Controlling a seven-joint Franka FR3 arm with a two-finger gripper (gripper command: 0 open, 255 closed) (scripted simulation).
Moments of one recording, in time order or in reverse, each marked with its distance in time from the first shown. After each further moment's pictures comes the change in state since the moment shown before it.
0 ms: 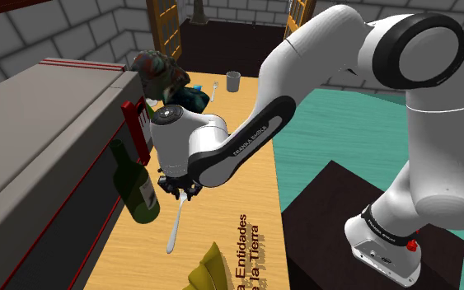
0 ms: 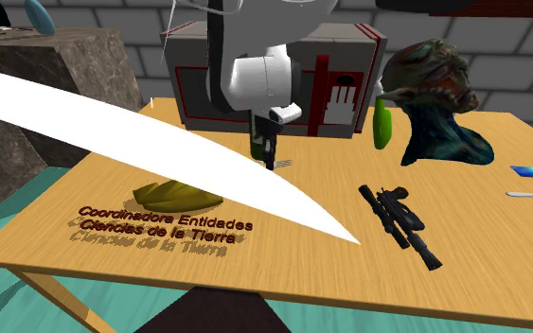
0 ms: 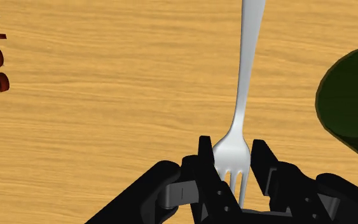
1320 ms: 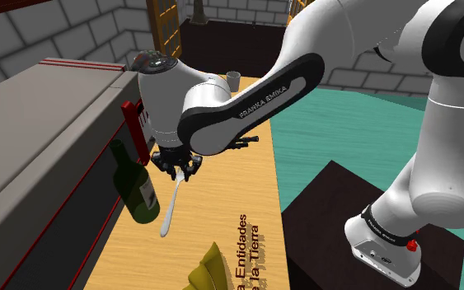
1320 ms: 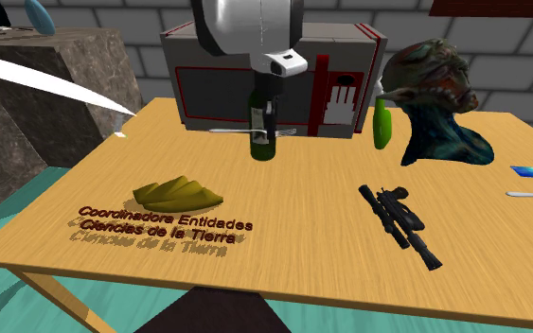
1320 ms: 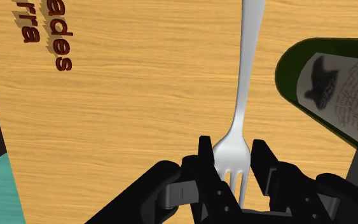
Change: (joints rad) arm -0.061 -0.170 0.080 0.040 0.125 -0.189 -0.087
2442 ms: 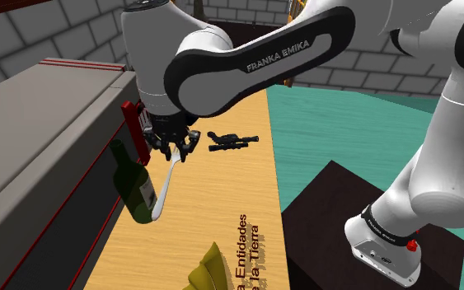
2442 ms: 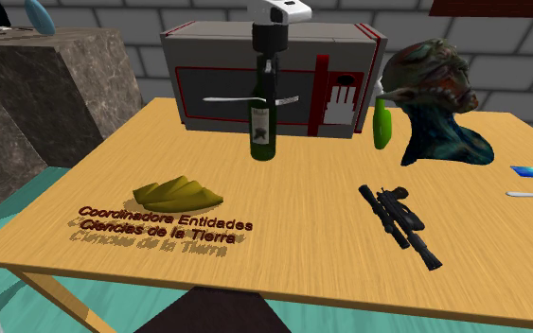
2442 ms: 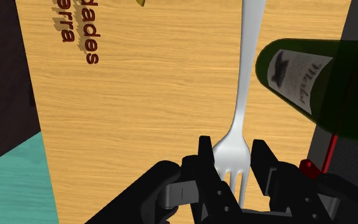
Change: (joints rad) arm -0.017 -0.093 0.035 0.115 0.076 -0.190 -0.051
